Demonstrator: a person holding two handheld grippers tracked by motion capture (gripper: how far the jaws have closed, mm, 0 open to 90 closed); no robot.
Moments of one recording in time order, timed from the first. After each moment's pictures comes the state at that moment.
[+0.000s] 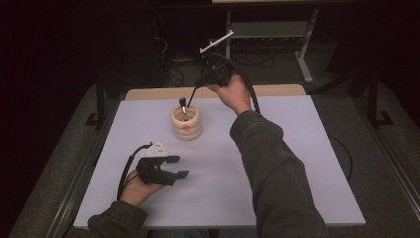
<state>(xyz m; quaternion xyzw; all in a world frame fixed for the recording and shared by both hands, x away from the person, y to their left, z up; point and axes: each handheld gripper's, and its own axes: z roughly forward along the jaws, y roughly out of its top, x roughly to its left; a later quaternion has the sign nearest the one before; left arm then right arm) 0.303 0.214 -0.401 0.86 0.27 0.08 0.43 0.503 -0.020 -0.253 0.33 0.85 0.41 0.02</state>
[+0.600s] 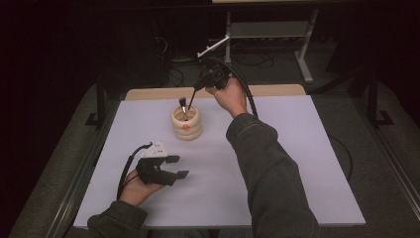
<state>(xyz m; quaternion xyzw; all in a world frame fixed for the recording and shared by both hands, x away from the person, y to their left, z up) 0.302 0.214 -0.400 0.86 0.27 0.08 0.43 0.510 -0.012 -0.266 0.34 0.85 0.39 0.03</state>
